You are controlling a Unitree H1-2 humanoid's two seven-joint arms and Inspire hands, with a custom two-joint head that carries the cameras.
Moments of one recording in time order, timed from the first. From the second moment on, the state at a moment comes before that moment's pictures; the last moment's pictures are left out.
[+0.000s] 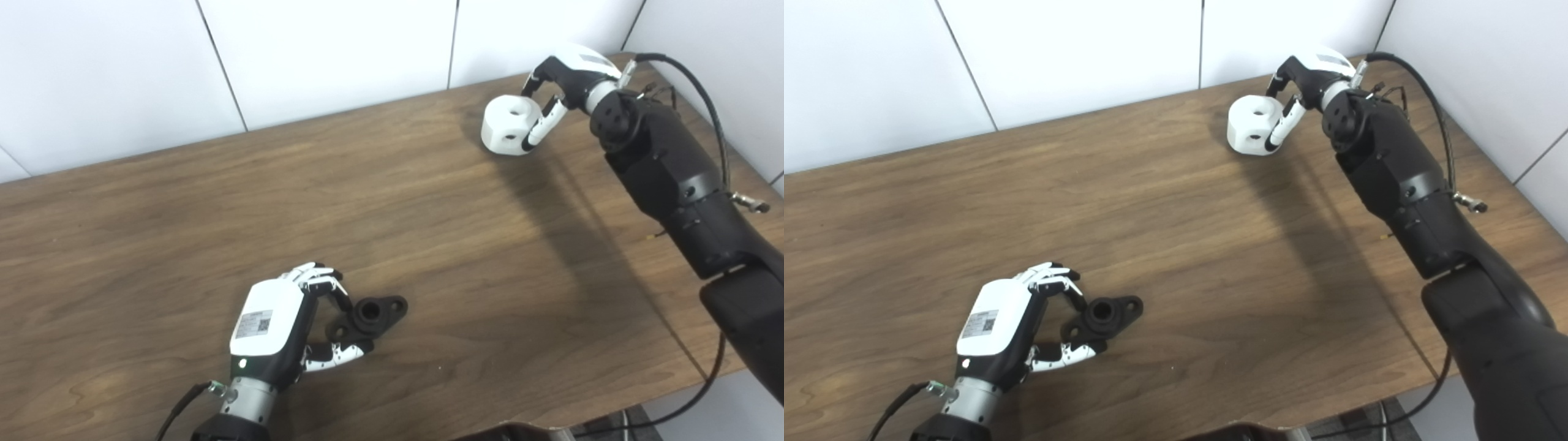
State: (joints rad) left arm 0.08 0.16 -0.42 -0.32 0.99 0.05 -0.17; right arm -0.58 -0.64 0.19 0.24 -0.70 0.42 0.35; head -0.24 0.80
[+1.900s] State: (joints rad) left arm 0.07 0.14 -0.43 -0.32 1.02 0.08 -0.20; right arm -0.46 -0.44 0.15 -0.79 -0.79 0.46 1.06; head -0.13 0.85
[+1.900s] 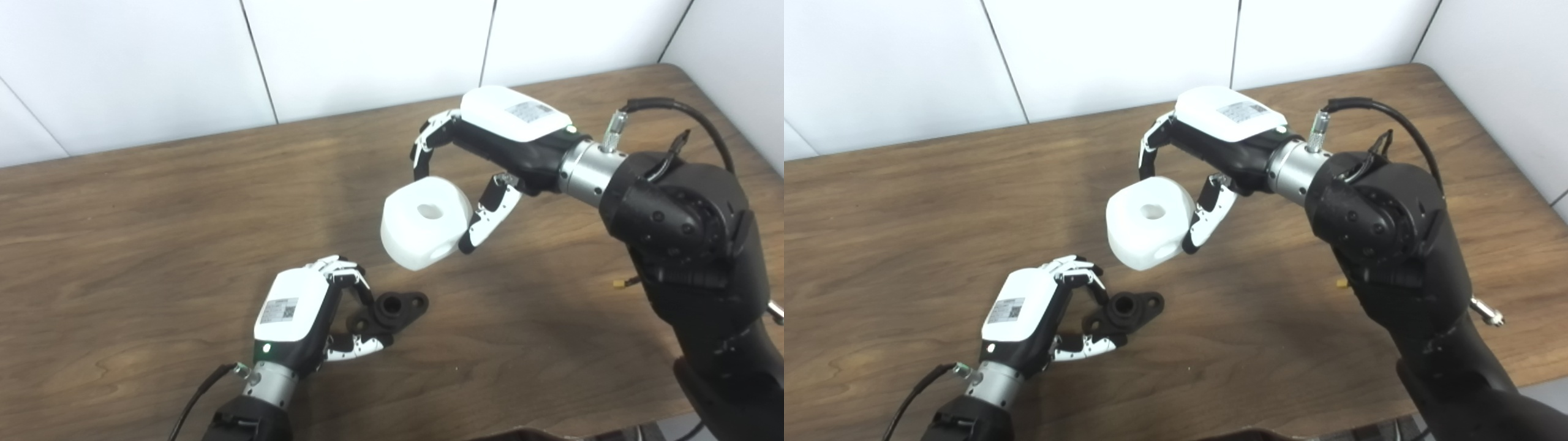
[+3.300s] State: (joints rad) left arm 0.02 0.10 -0.44 -0.30 0.99 0.17 -0.27; right arm -0.41 -0.38 0.22 -0.79 -0.79 0.44 1.06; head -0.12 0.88
